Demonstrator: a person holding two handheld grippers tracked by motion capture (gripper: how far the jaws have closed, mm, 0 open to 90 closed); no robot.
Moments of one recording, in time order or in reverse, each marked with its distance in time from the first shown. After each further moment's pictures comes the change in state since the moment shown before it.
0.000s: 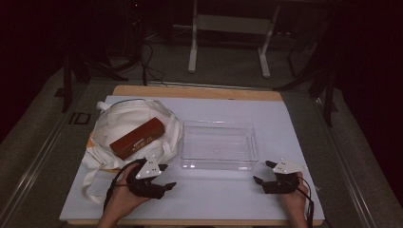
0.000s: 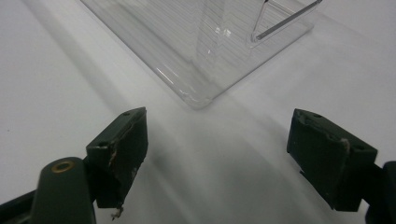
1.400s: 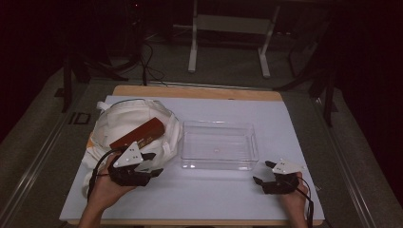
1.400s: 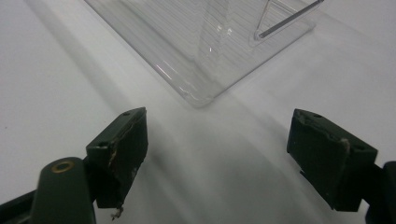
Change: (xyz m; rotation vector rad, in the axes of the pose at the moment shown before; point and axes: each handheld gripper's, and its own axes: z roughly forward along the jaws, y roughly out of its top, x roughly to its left) left arm 0.030 0.010 -0.046 -0.053 0.043 -0.005; right arm 0.002 0.000 0.001 0.013 -0.005 -0.008
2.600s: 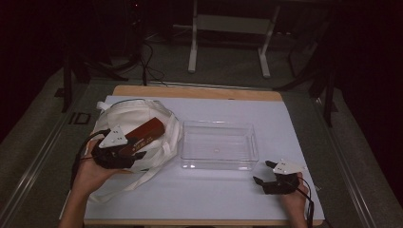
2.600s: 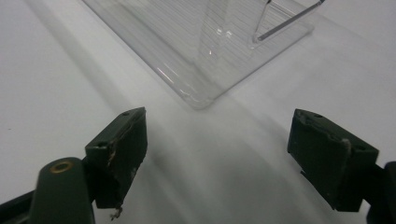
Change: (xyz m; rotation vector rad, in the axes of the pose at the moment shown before) left arm 0.051 0.003 -0.024 0.065 0.127 -0.039; right arm 0.000 -0.001 -0.002 -0.017 0.006 0.000
